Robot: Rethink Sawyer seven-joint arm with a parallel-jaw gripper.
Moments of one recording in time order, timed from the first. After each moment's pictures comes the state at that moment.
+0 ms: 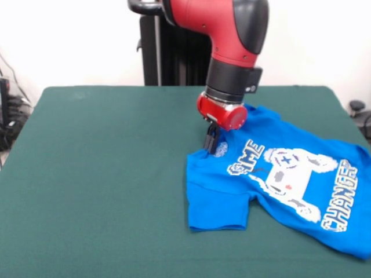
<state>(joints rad) -0.04 -0.42 -0.10 2.01 0.33 -0.30 2.34</state>
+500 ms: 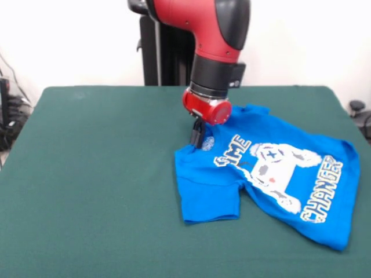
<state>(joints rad) -0.12 -0.42 -0.10 2.03 0.21 -0.31 2.34</state>
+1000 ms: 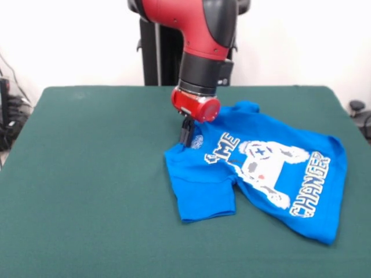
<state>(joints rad) -0.17 -0.42 -0.10 2.04 0.15 -0.38 2.34</state>
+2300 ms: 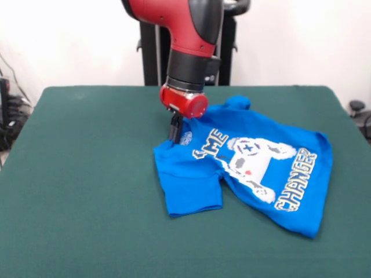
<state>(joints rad) -0.24 -0.41 -0.10 2.06 0.06 -0.40 2.34</state>
